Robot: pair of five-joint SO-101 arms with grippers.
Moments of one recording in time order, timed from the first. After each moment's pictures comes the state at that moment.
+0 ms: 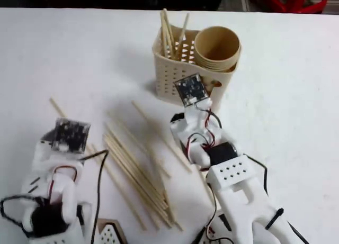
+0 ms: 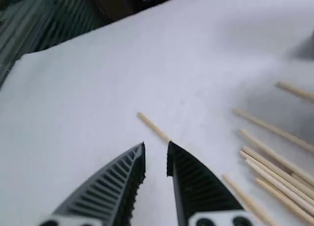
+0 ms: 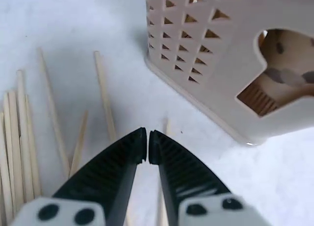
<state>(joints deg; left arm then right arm) -18.7 -100.4 73.8 68.0 -27.2 -24.9 -41.6 60.0 34.1 4.8</state>
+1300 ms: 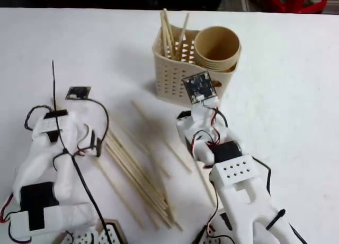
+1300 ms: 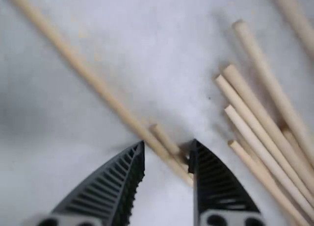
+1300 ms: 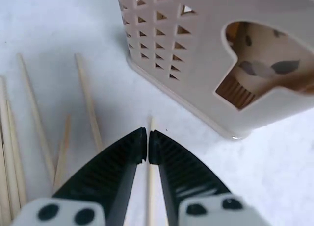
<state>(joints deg) -16.9 -6.2 47.3 59.3 -10.5 -21.6 -41.6 60.0 34.1 4.8</state>
